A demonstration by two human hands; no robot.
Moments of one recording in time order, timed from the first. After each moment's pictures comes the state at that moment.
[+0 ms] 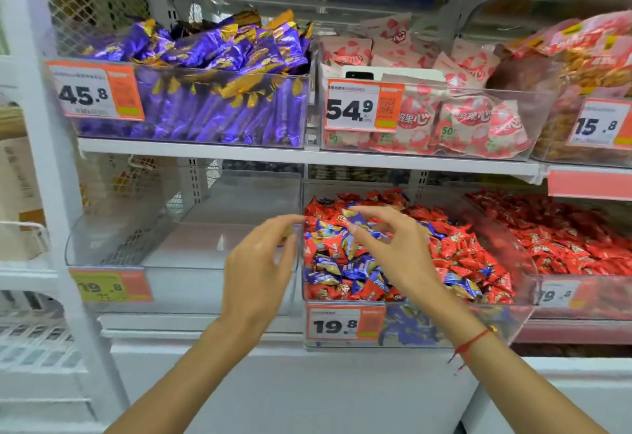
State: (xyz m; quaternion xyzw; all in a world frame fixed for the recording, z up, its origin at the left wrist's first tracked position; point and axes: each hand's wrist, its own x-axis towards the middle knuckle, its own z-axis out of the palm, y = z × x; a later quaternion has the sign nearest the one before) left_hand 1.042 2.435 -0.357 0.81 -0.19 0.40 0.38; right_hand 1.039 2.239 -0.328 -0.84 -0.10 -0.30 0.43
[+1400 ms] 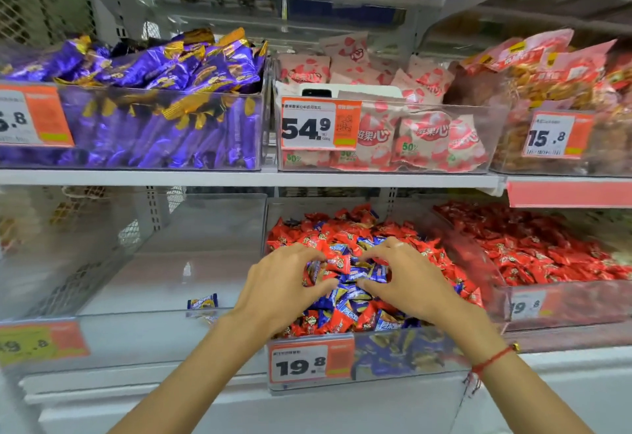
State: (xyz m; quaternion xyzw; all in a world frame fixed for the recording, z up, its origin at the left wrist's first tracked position) left_hand 1.077 2.376 -0.336 0.92 -0.28 0.20 0.20; right_hand 1.039 2.175 -0.323 -0.98 -0.01 -0.13 0.12
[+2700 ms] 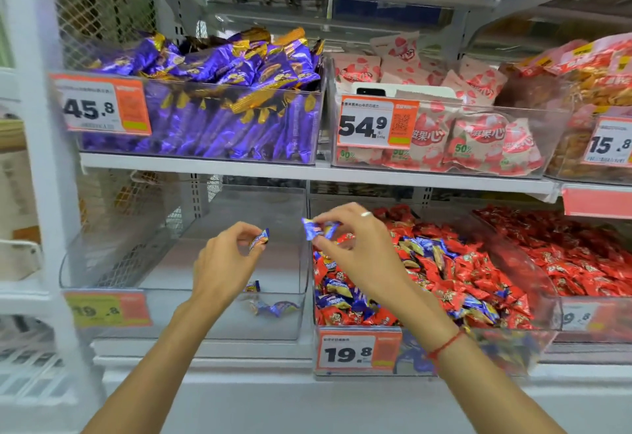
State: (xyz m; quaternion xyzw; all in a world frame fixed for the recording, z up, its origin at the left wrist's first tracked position) left_hand 1.112 2.488 -0.355 0.88 -0.04 0.24 0.41; right_hand 1.062 2.289 -0.310 -0.86 -0.19 -0.29 0.37
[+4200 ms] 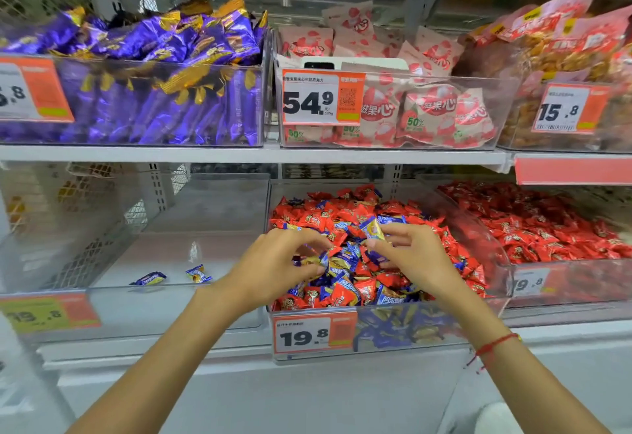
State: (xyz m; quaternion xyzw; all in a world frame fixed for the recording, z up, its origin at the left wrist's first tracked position) left_hand 1.081 2.395 -0.334 0.88 -0.34 0.07 0.31; right_hand 1.038 2.174 -0.336 -0.85 0.03 -0.18 0.50
